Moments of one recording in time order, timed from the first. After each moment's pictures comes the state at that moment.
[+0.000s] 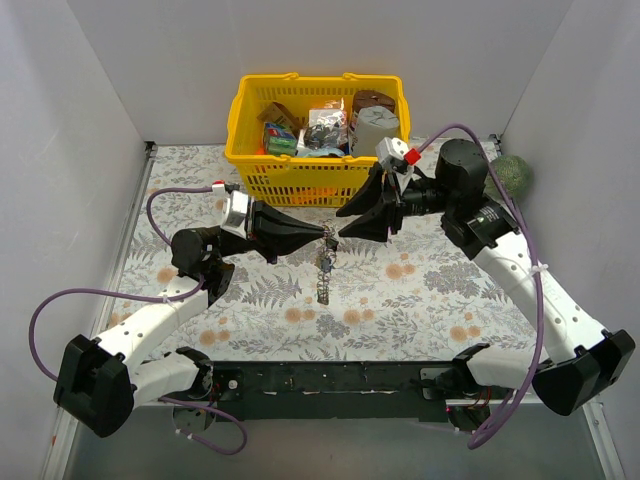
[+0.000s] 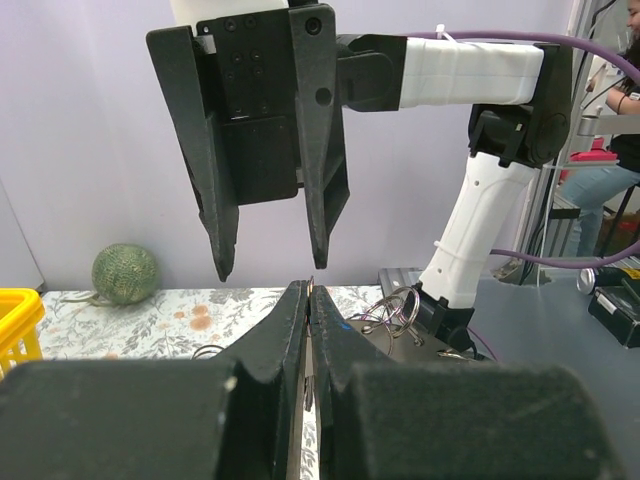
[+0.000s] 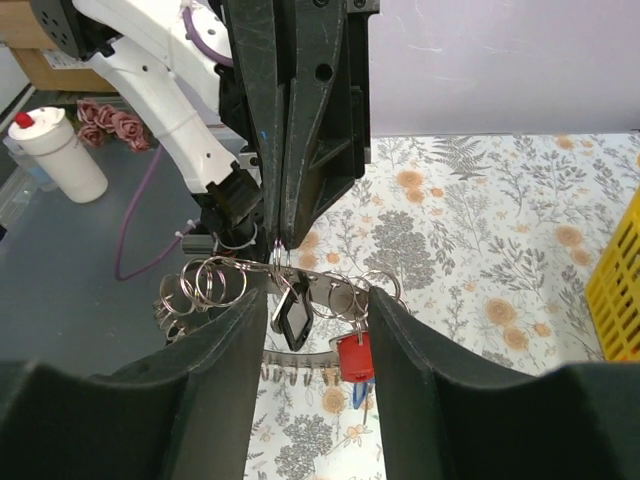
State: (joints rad) left arm -0.53 1.09 0.70 1.12 0.92 -0.57; right arm 0.55 1.20 1.30 -0.17 -1.14 0.02
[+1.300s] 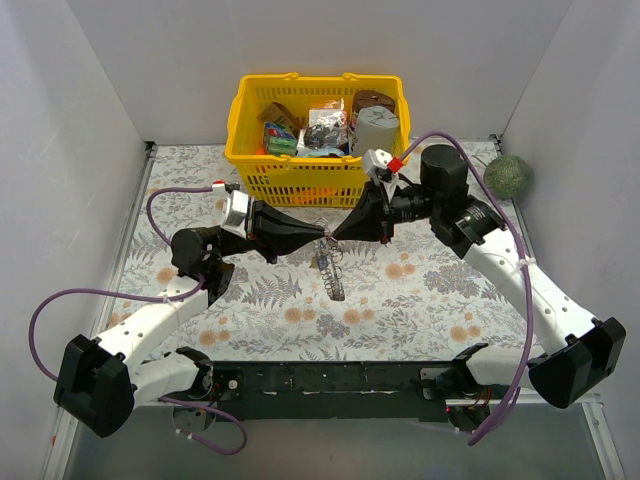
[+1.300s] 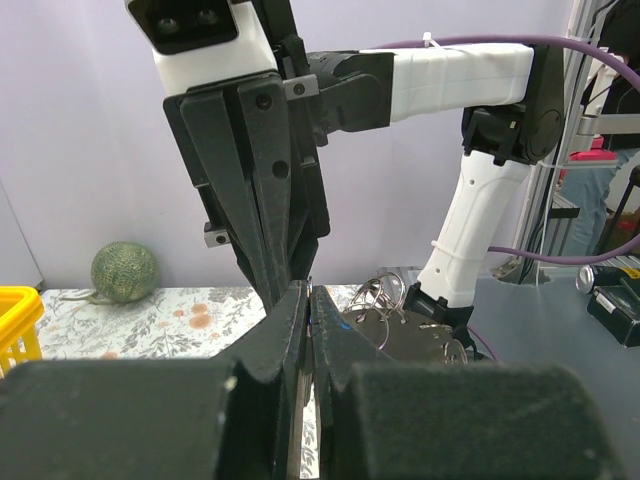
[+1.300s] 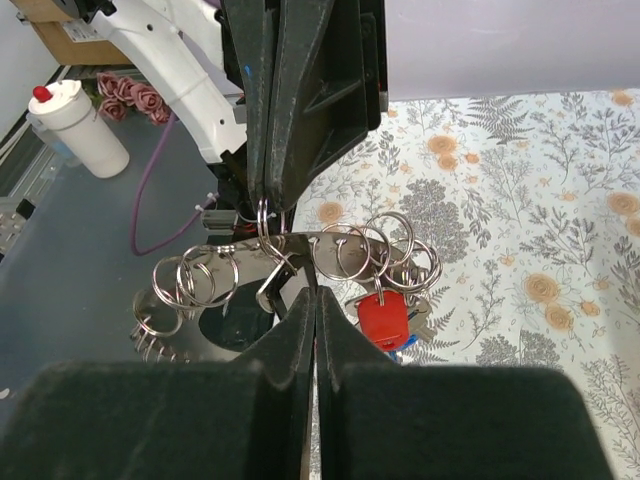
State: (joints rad) left arm -0.53 1.09 0.70 1.12 0.92 -0.57; right arm 0.57 1.24 1.27 -0.22 -1.17 -0.03
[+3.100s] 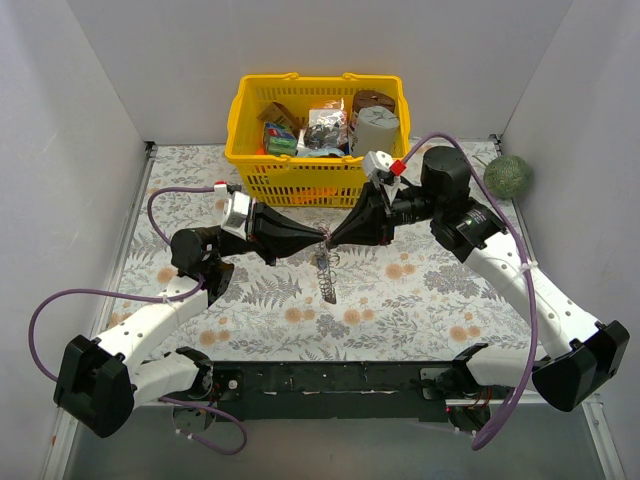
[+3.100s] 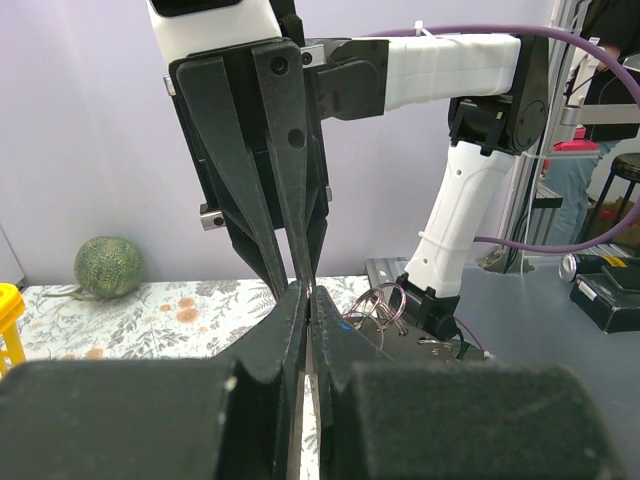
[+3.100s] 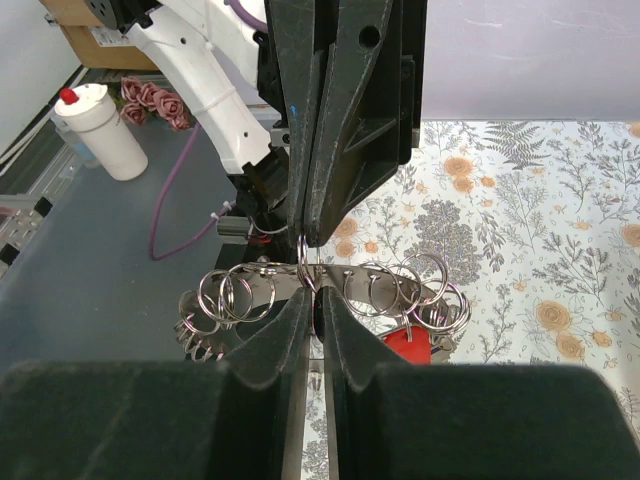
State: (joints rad) left arm -0.53 1.09 0.70 1.12 0.96 -0.59; right arm 0.60 1.22 1.26 -0.16 -1.19 0.01
